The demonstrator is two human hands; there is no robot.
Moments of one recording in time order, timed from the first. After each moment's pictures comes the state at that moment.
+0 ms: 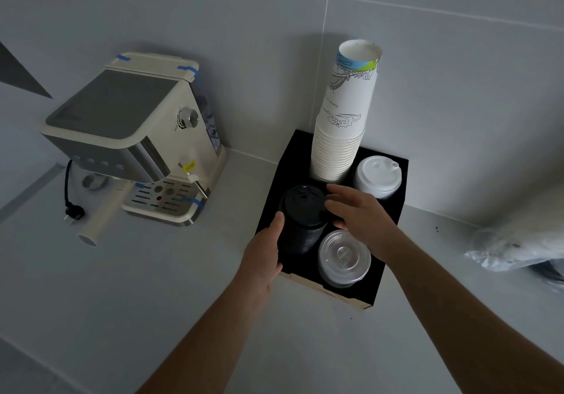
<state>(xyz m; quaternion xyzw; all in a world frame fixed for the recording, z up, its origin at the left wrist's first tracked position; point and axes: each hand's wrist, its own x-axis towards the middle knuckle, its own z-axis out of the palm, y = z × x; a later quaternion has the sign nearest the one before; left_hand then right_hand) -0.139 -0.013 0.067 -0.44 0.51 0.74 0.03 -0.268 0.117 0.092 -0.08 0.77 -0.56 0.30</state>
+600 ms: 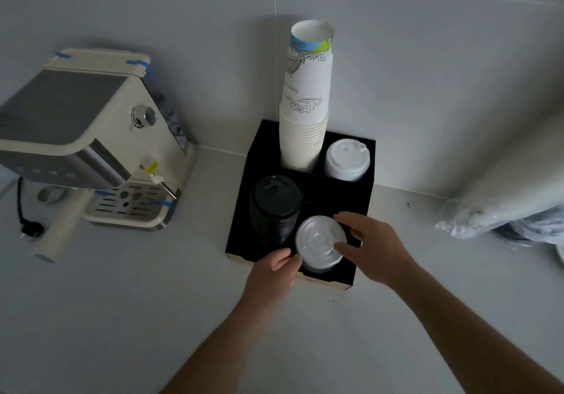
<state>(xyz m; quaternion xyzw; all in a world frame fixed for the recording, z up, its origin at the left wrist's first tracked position) -0.121 0.037 0.044 -0.36 0.61 0.69 0.11 -0.233 0.200 0.068 -0.16 0.91 -0.33 0.21</state>
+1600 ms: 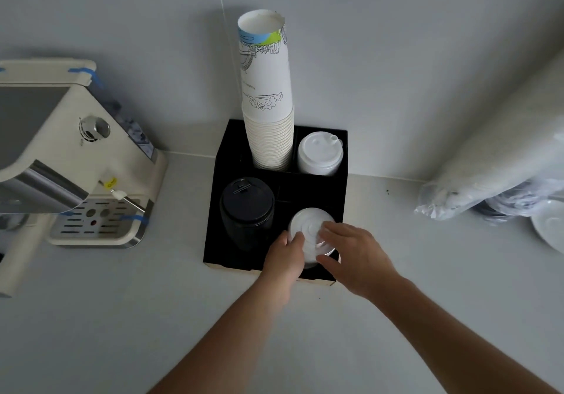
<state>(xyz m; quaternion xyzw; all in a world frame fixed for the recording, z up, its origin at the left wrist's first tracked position) -0.184 0.074 0.022 -0.38 0.65 0.64 0.17 -0.223 0.218 0.030 -0.29 0.93 -0.19 0.08</state>
